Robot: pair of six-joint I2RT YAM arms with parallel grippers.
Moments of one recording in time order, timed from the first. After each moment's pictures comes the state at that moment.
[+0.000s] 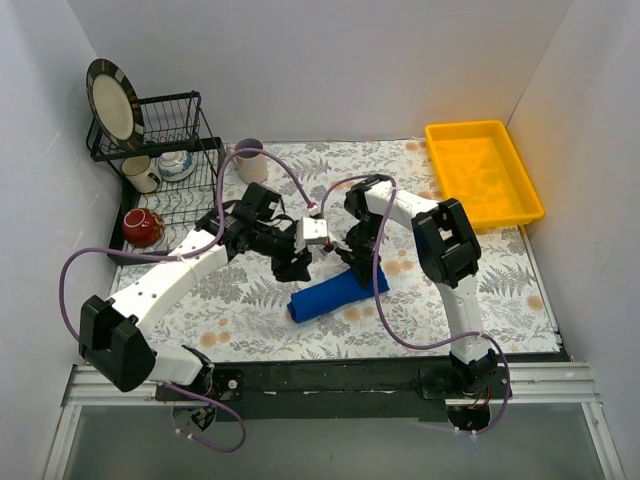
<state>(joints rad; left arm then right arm) -0.57 1.35 1.19 -0.81 0.69 0.69 0.58 2.22 1.70 -1.43 -0.66 -1.43</state>
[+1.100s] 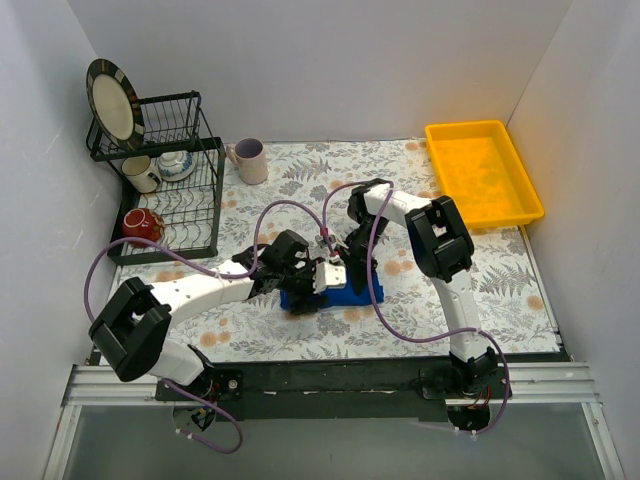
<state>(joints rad) -0.79 1.43 0.81 -0.33 0.44 0.60 0.56 2.31 1.72 -1.49 -0.83 -1.30</state>
